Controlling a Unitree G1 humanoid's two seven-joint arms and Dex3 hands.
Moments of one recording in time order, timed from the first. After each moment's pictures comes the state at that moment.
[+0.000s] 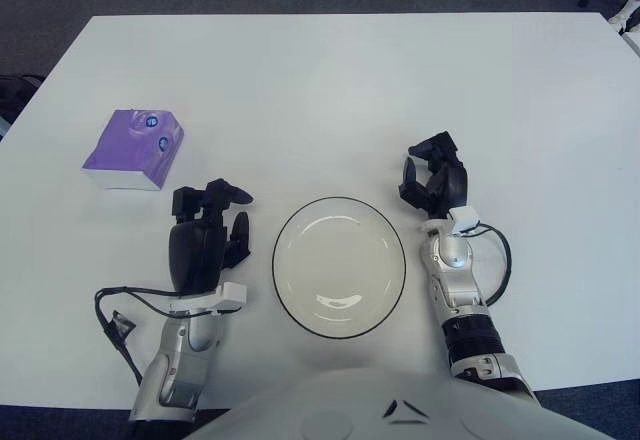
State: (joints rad) left arm 0.37 0.19 0.03 -0.23 0.76 -0.27 0.49; right arm -0.09 0.10 0.01 0.30 -0.06 -0.51 -0.20
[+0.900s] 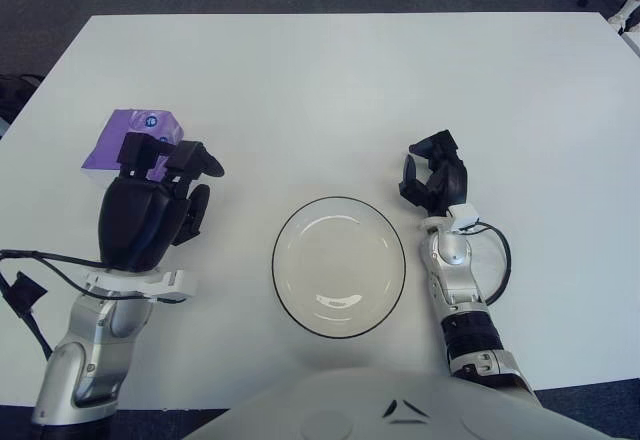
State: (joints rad) left arm 0.37 0.47 0.23 -0.47 0.79 -0.27 0.23; right arm -0.12 0.10 0.01 0.32 -0.06 -0.51 -0.22
